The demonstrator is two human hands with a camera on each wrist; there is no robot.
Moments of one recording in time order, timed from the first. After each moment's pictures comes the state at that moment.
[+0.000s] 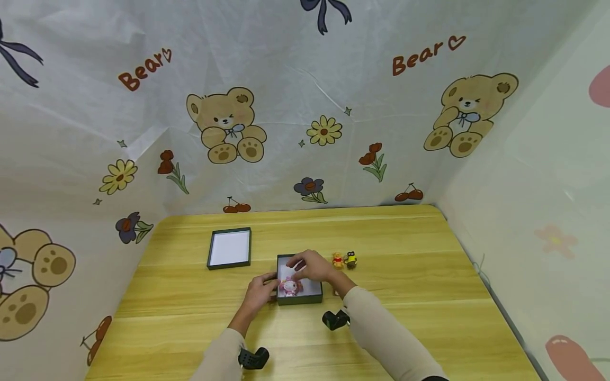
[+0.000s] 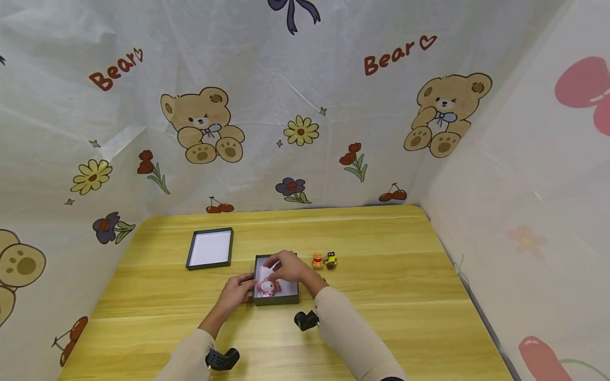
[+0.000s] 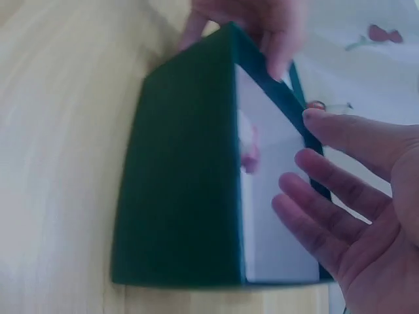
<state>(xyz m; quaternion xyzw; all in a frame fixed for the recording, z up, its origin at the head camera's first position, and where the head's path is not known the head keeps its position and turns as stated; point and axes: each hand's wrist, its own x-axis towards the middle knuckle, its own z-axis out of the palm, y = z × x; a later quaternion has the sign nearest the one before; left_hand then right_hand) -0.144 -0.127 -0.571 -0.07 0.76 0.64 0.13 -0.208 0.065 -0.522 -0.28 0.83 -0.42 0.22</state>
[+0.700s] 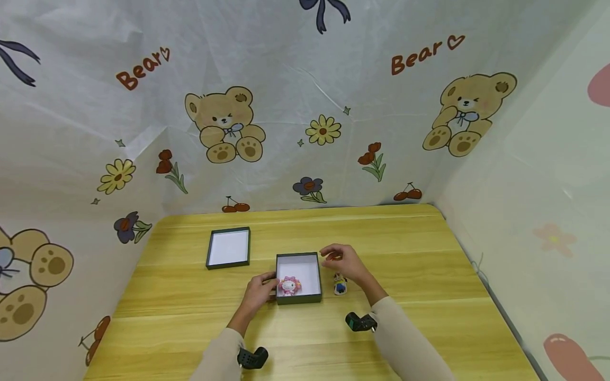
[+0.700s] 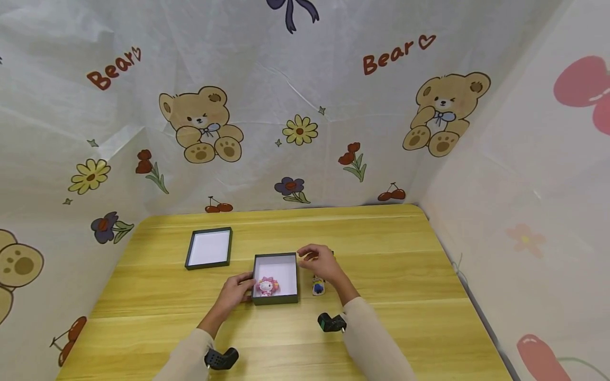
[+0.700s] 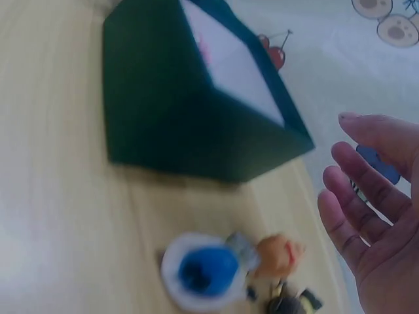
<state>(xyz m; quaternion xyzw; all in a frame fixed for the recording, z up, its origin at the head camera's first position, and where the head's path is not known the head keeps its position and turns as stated) -0.144 -0.127 -0.574 -0.08 0.76 0.63 0.13 -0.192 0.138 -0.511 -0.15 0.80 -0.57 0.12</state>
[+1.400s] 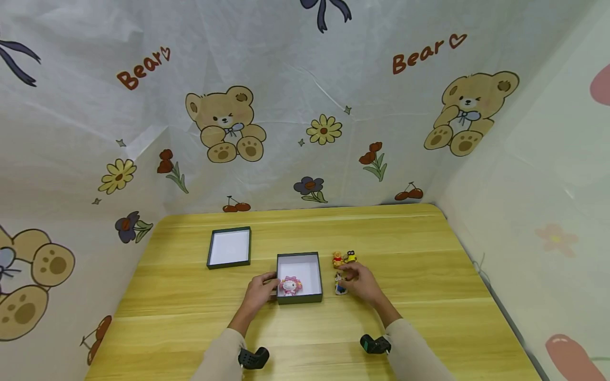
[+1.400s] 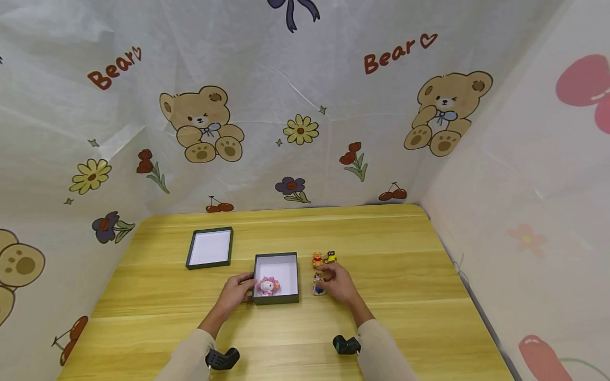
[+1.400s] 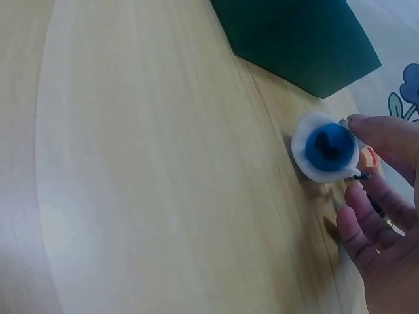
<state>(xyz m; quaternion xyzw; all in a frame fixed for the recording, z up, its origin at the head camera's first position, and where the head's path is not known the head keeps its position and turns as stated) -0.143 -0.127 -0.573 -0.09 0.75 0.64 0.13 -0.168 0.173 -0.582 -0.04 0.85 -0.53 0.08</state>
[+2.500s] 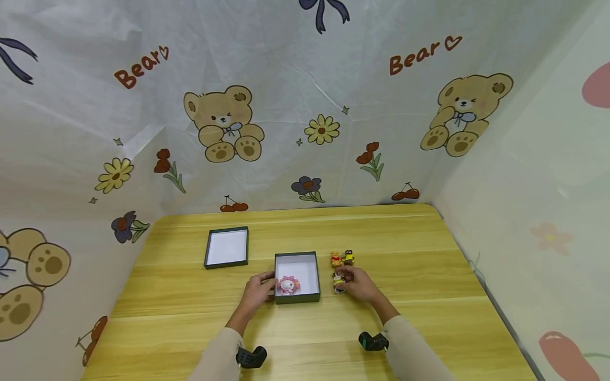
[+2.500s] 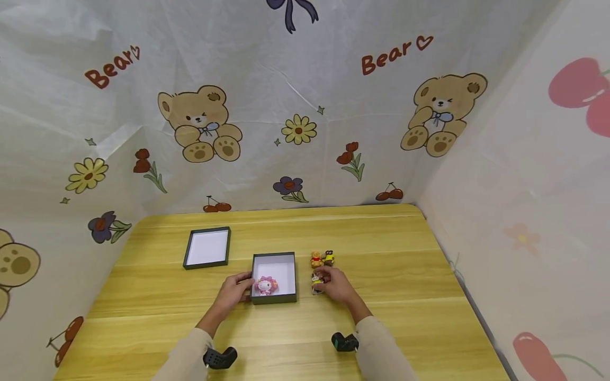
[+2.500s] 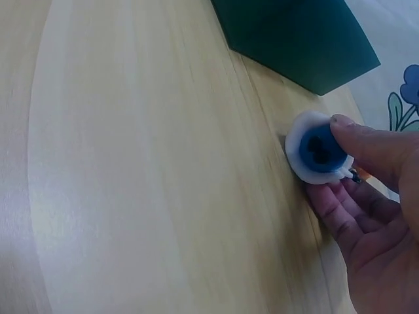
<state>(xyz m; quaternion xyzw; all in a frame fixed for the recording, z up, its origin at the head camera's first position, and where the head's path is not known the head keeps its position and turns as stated) -0.143 -0.127 -0.572 -0.08 0.75 0.64 0.13 -0.167 0.174 -0.578 -0.08 0.85 -0.50 0.14</state>
